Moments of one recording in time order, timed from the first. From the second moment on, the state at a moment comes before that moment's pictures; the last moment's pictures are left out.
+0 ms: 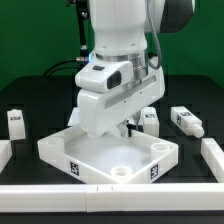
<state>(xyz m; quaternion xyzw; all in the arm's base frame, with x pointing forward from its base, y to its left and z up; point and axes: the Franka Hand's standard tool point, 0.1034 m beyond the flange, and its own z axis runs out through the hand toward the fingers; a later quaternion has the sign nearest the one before) 0.483 0.008 0.021 -0.92 -0.39 0.02 0.06</state>
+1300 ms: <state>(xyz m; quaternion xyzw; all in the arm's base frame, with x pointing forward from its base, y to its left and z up) 0.509 0.017 0.018 -0.75 -0.65 -0.02 0.06</state>
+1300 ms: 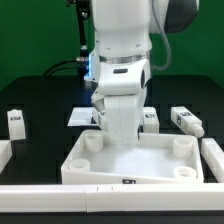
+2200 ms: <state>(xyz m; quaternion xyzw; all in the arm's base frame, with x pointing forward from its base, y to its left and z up) 0.517 0.024 0.016 -0.73 -0.68 -0.02 0.07</state>
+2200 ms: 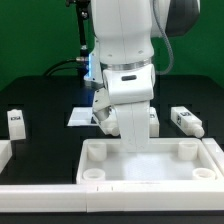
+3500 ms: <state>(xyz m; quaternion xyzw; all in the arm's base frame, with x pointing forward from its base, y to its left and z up) 0.498 0.055 0.065 -0.87 -0.49 -0.01 0.05</state>
